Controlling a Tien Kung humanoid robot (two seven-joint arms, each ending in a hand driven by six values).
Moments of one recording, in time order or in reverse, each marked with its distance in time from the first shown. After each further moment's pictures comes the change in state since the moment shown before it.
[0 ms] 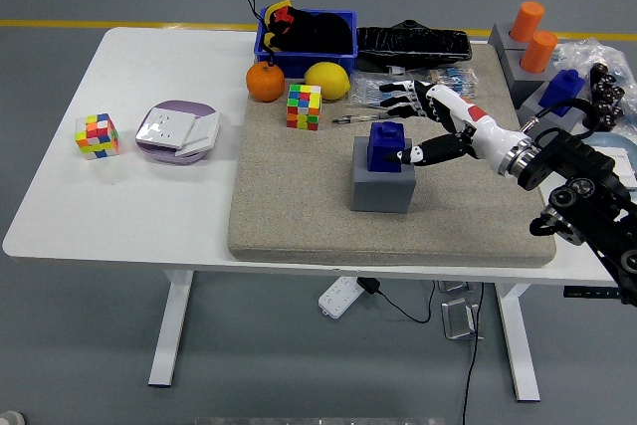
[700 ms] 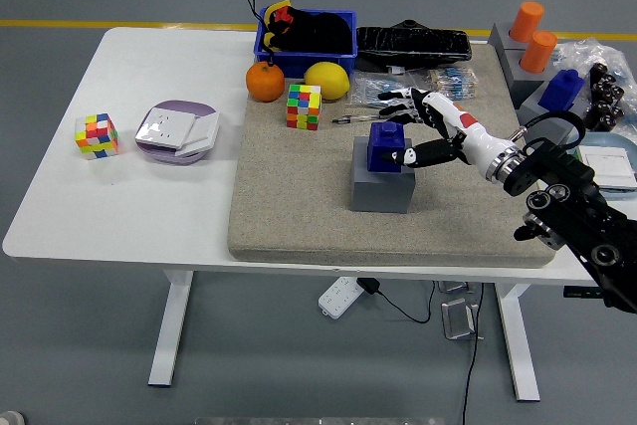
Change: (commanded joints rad) left arm -0.001 -0.004 0.007 -0.005 0.006 0.000 0.001; right arm 0.016 0.035 -0.053 -0.115 0.027 -0.050 0.045
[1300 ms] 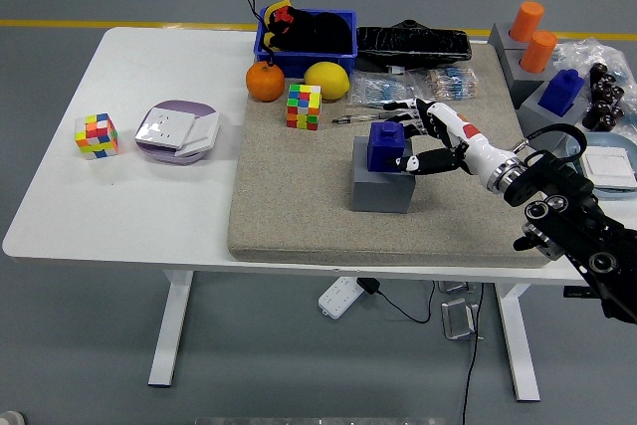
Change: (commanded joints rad) left arm 0.001 0.000 0.006 -0.002 0.004 0.000 0.000; right arm -0.021 0.000 -0.027 -0.008 0.021 -0.033 0.013
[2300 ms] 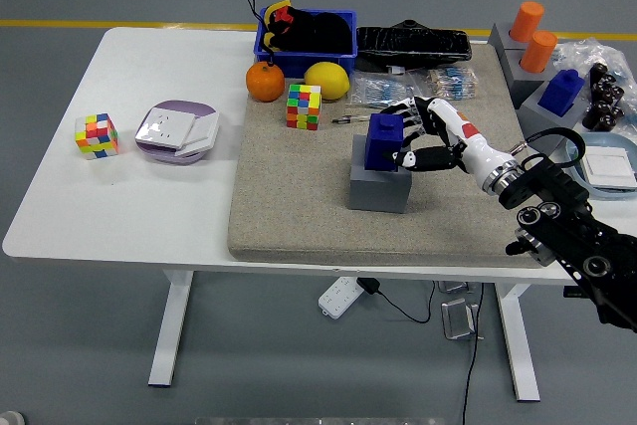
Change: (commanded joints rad) left arm -0.001 -0.005 -0.002 0.000 0.003 0.000 -0.001; right arm 0.000 -0.006 -0.035 0.039 0.040 -0.092 0.046
